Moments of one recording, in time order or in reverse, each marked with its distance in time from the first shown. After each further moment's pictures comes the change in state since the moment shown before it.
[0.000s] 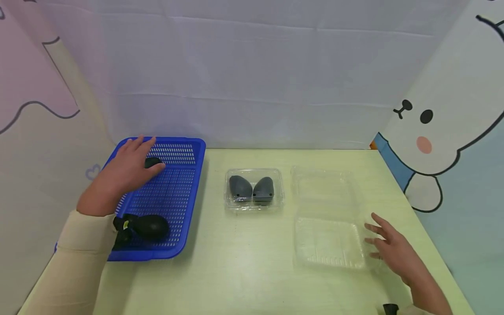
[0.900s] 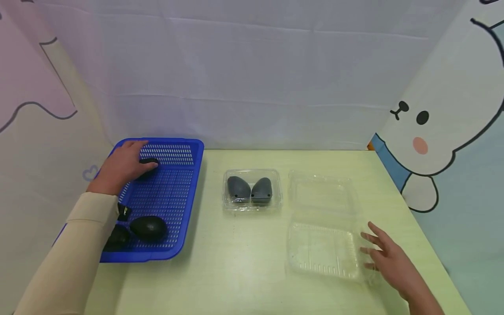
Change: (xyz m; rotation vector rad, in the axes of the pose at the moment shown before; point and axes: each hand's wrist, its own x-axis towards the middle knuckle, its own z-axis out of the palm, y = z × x) left_hand 0.049 -0.059 0.023 0.054 0.067 -0.087; right_hand -0.017 -0.005 0.014 0.035 0.003 0.080
